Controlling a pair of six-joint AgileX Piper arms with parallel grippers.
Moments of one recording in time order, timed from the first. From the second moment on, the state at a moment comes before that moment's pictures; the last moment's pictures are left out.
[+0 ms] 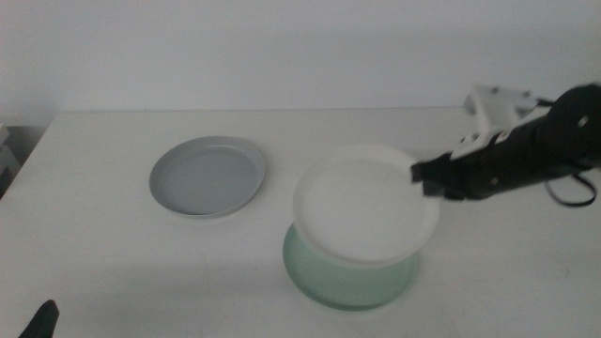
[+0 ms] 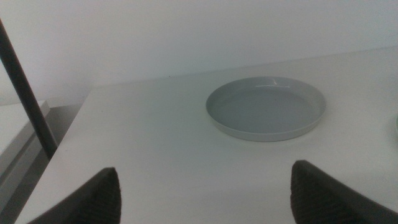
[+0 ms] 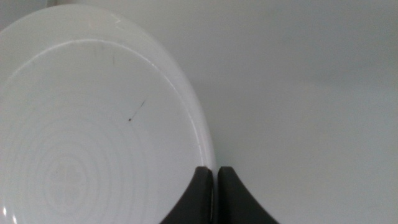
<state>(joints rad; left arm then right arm) -0.05 -0.01 0.03 -0.08 0.18 0.14 0.28 1.62 -1.03 0.47 0.45 -0.19</state>
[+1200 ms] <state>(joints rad) -0.05 -0.01 0.03 -0.08 0.18 0.14 0.37 1.71 -0.98 0.44 0.38 -0.16</state>
